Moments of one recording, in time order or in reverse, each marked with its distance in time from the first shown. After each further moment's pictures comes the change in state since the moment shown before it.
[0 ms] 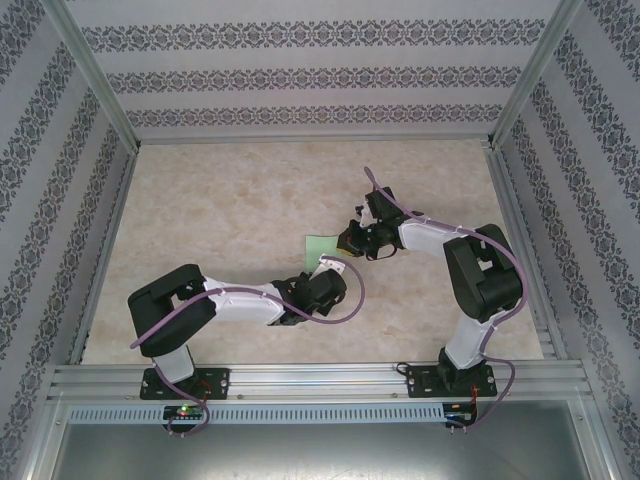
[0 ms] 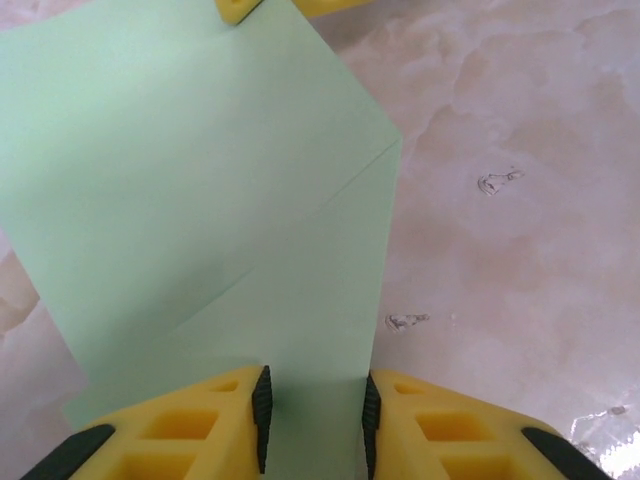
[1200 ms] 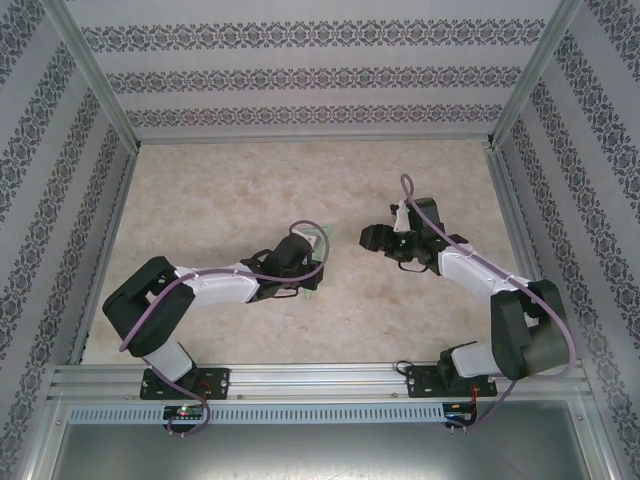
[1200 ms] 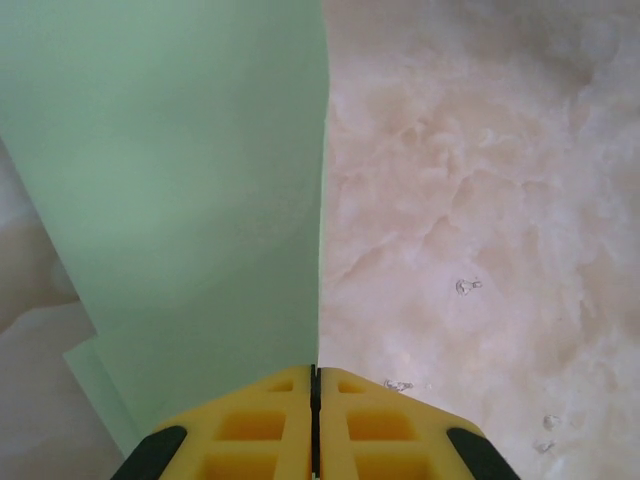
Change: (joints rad) left arm 0.290 -0.097 -0.083 0.138 0.512 -0.217; right arm -0.128 -0.392 -0.289 0.080 0.116 -0.209
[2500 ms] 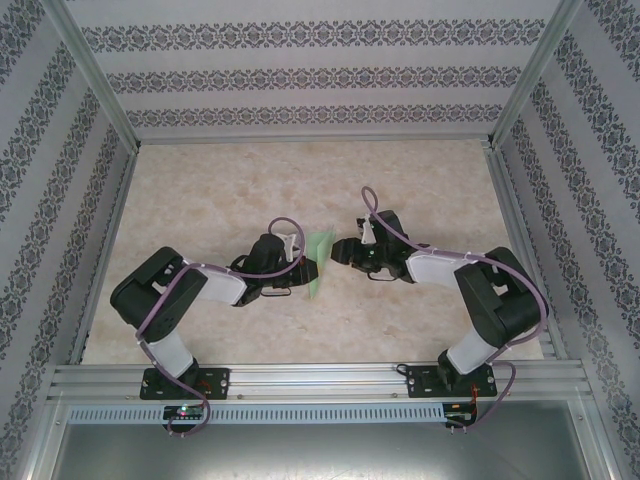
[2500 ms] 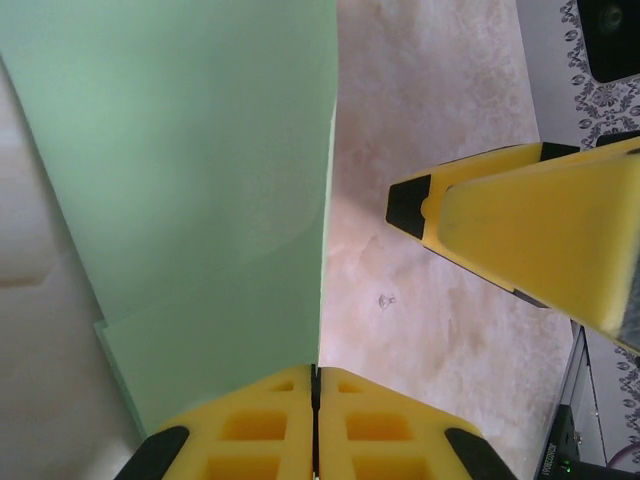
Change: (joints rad) left arm 0.151 0.090 -0.178 0.463 0.344 -0.245; right arm 0.204 0.224 -0.026 0.319 -0.003 0.195
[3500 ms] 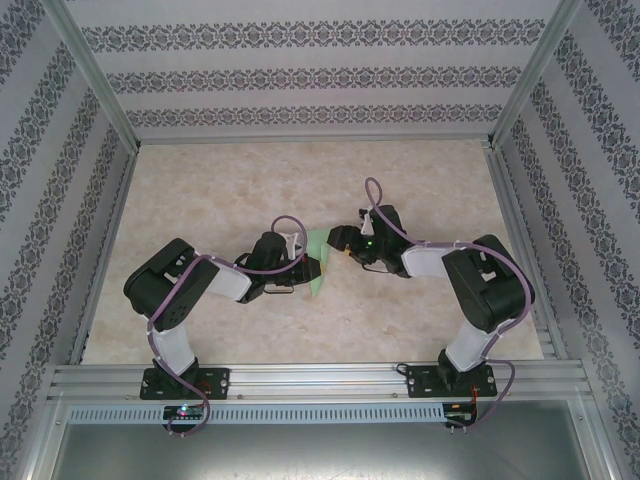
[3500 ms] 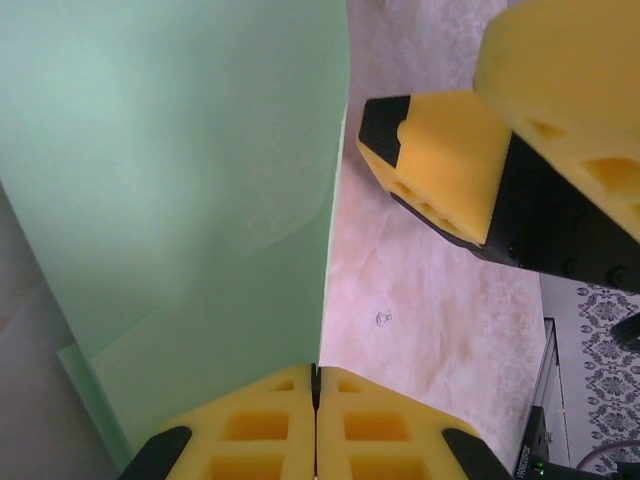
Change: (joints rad) left arm 0.017 0.086 0.036 0.064 0.061 -0.046; right arm -0.030 0.108 0.040 0.179 -0.006 0.135
